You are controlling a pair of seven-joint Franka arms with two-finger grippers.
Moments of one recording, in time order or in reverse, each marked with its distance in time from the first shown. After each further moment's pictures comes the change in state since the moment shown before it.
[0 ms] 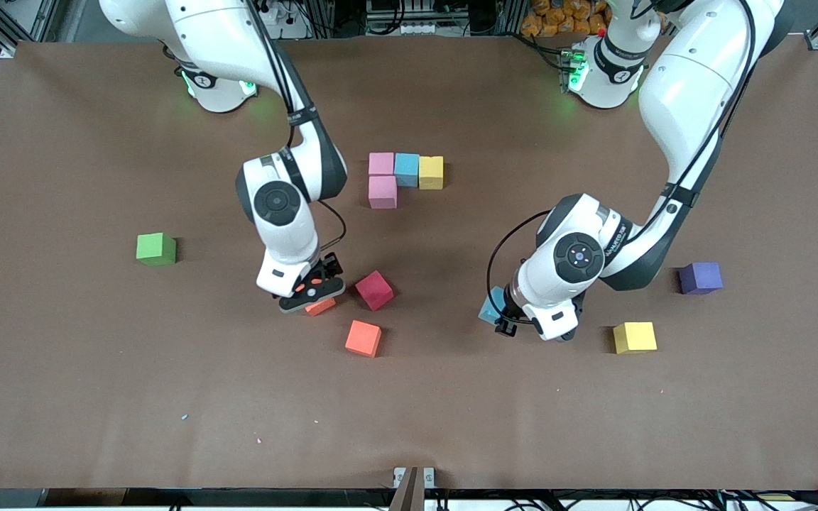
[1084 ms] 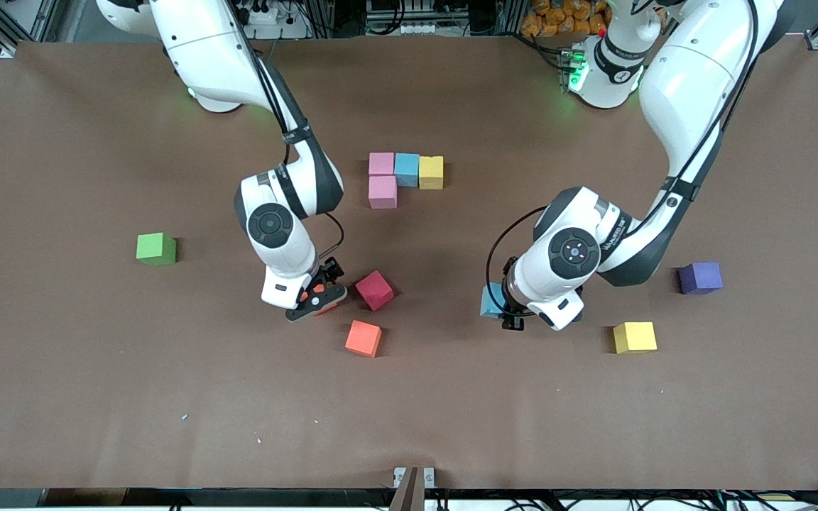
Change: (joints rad) left arm -0.003 -0.019 -0.019 0.000 0.000 -0.052 -0.330; right arm -0.141 0.038 0.152 0.064 0.006 -0.051 -0.110
